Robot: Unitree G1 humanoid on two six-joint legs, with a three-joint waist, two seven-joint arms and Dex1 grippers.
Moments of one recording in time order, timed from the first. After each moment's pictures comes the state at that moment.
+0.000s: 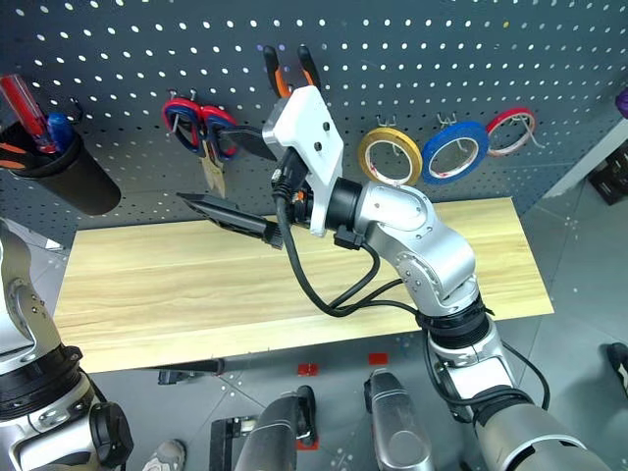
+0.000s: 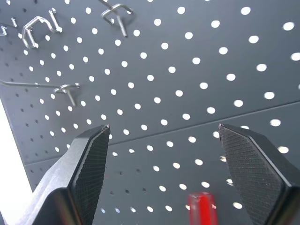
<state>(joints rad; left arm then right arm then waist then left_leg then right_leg) -0.55 0.56 0.42 -0.48 -0.07 0.44 0.05 -0.85 -0.15 0.21 -0.30 0.49 0.60 0.65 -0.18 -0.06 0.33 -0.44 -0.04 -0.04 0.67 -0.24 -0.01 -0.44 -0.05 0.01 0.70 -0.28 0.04</state>
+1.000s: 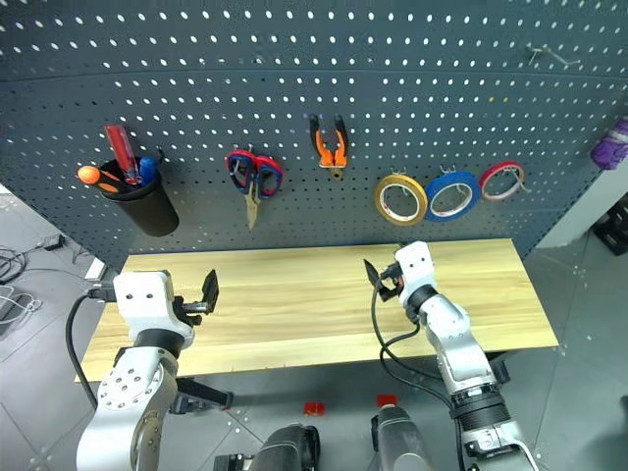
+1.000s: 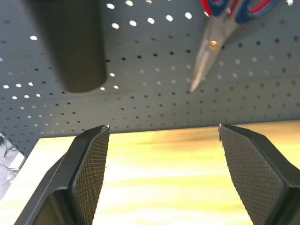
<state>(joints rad) 0.15 0.19 0.20 -0.48 -0.12 0.39 -0.01 -0.29 -0.20 0.10 0.26 0.06 0.01 0.29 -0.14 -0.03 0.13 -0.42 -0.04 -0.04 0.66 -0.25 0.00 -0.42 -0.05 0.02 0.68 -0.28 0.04</state>
